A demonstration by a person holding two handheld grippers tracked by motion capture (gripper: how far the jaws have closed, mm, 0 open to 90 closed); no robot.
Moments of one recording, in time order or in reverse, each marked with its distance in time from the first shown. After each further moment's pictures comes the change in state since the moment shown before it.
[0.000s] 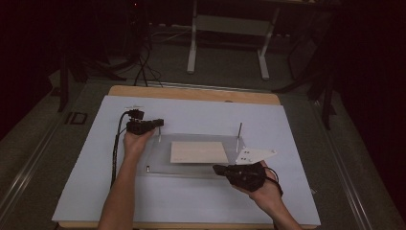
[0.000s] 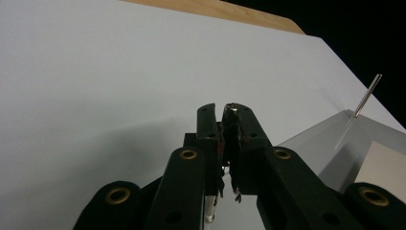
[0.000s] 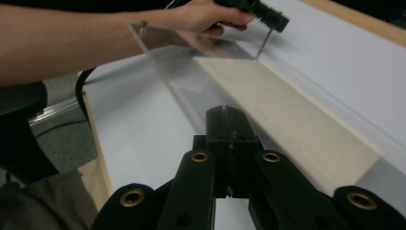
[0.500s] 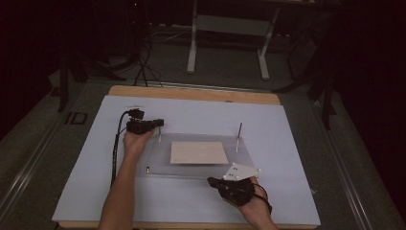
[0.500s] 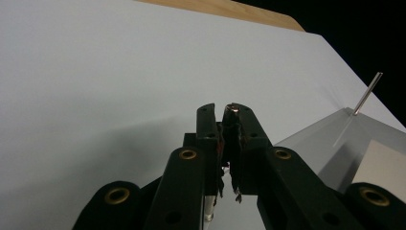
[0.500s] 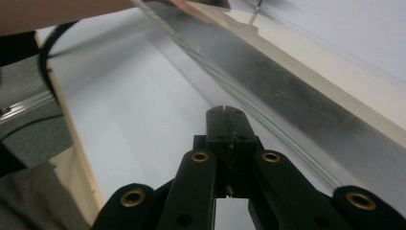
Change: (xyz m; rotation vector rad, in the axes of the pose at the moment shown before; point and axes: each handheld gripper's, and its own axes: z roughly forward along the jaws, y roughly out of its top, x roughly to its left) left arm 0.000 0.002 0.000 0.016 -0.002 0.001; right arm 0.018 -0.040 0.035 0.037 -0.104 0.047
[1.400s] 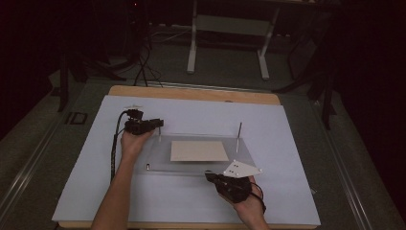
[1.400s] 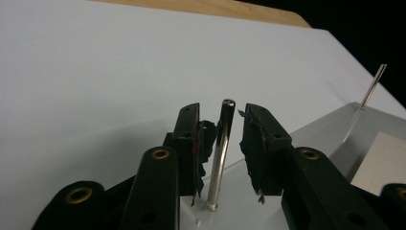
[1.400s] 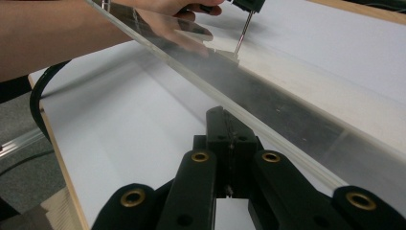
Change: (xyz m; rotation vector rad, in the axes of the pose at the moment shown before) left arm -0.004 0.000 -0.008 0.005 0.033 0.045; right arm 0.002 0.005 0.004 -0.108 -0.035 0.054
